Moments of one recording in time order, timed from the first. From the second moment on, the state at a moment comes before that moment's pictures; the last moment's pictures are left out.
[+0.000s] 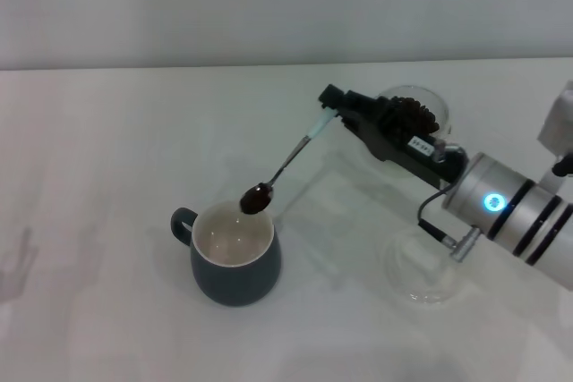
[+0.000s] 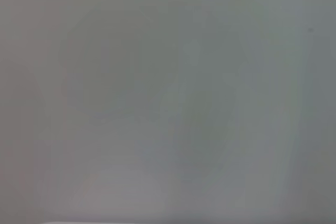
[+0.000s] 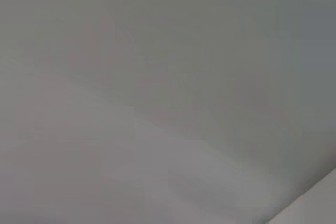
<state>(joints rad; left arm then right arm) -0.20 -2.08 2.78 0.17 -1.31 1.34 -0.13 0.44 2.03 -2.13 -0.44 0.07 -1.03 1.62</state>
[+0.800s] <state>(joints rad) -0.20 -2.08 2.78 0.17 -1.31 1.34 -0.13 0.45 2.03 -2.19 -0.53 0.06 -1.01 1.16</state>
